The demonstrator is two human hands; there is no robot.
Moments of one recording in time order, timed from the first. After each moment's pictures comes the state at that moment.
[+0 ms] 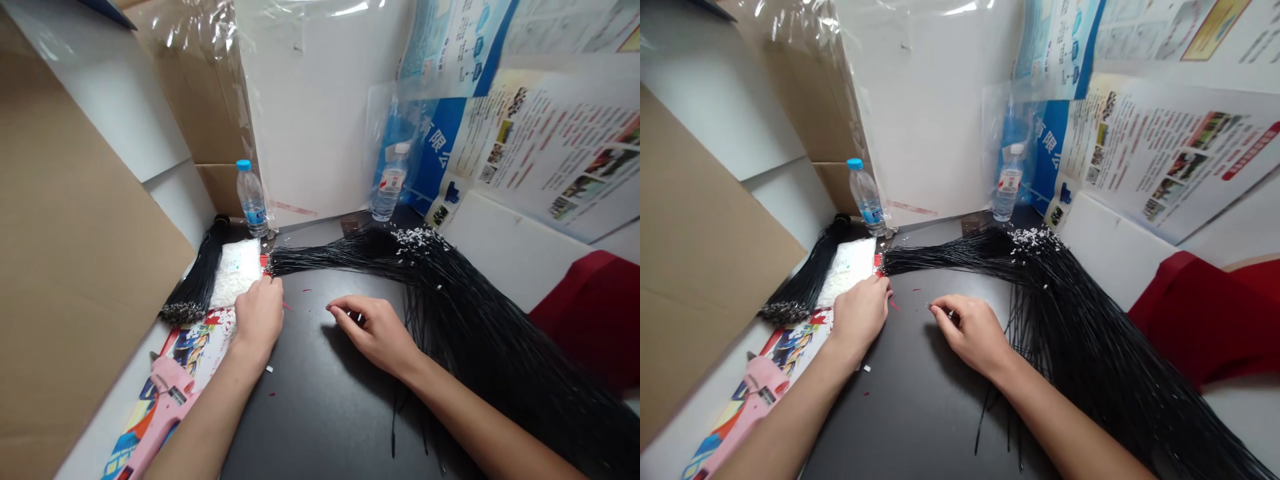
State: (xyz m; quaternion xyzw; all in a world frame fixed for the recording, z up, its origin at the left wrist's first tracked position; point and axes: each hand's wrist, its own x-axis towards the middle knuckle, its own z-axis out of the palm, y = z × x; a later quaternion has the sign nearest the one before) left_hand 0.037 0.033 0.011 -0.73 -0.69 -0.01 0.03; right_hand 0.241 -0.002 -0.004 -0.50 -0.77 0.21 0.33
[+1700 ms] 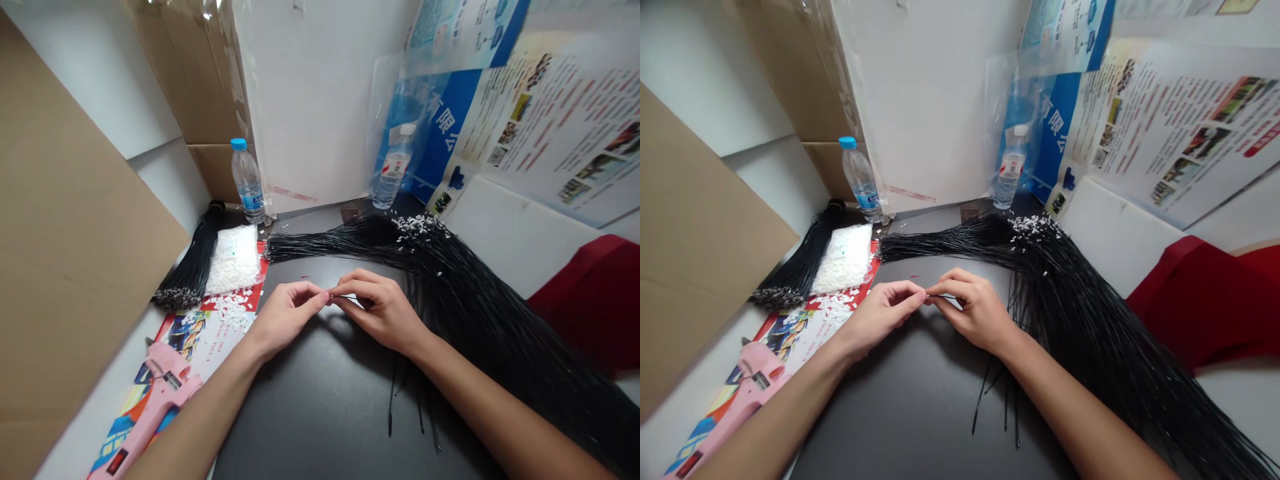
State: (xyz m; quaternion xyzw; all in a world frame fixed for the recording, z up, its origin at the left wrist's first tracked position) left_hand 0.054 0.010 0.004 -0.61 -0.46 -0.34 -0.55; right_hand 0.250 0.007 -0.001 -0.36 -0.82 0.16 0.41
